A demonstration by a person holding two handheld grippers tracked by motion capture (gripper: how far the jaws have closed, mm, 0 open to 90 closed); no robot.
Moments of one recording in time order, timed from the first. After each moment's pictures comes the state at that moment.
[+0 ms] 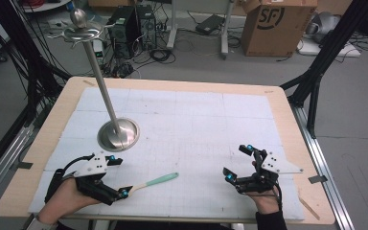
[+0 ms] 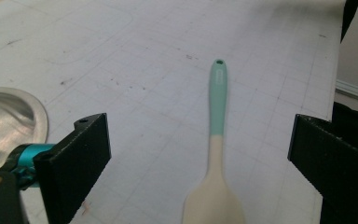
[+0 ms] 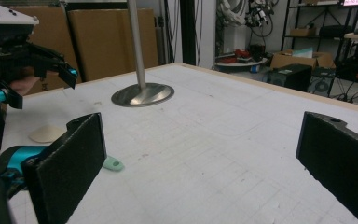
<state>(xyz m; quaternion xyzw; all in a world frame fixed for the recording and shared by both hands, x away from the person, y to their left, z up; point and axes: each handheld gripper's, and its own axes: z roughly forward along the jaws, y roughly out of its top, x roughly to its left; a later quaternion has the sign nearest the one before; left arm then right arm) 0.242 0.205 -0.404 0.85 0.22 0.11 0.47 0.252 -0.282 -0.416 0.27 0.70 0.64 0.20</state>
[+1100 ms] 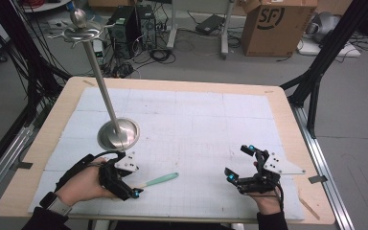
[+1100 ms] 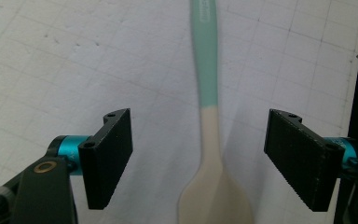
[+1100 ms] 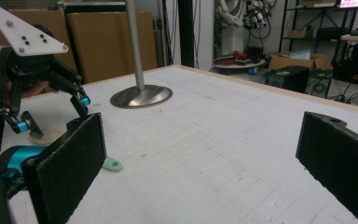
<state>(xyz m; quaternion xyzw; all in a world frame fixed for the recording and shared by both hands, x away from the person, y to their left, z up) 0.270 0.149 -0.409 0.94 0.15 0.05 0.30 0.250 -0.285 -0.416 0.27 0.69 0.64 0.20</state>
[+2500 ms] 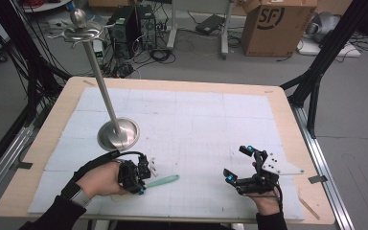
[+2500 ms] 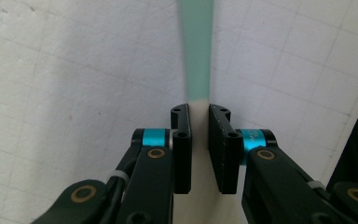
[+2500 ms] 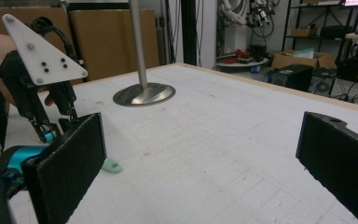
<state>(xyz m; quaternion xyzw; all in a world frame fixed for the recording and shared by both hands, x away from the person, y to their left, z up) 0.275 0.098 -0.408 0.98 0.14 0.02 0.11 0.249 -0.282 -0.416 0.26 0.70 0.64 0.20</state>
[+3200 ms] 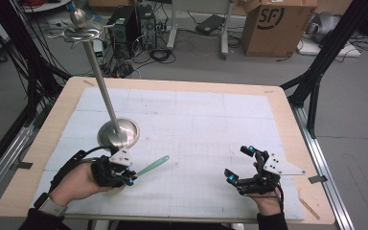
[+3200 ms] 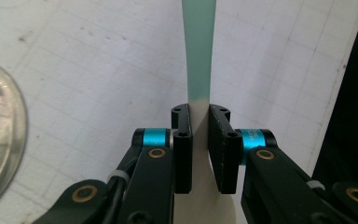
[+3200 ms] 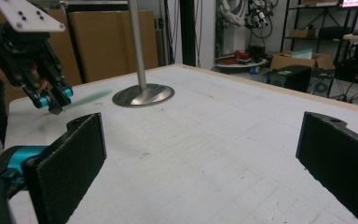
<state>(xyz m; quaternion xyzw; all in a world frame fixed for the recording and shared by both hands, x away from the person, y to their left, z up) 0.263 0.167 -0.377 0.93 0.20 0.07 0.31 0.248 -0.285 -0.416 0.27 0.69 0.64 0.20</state>
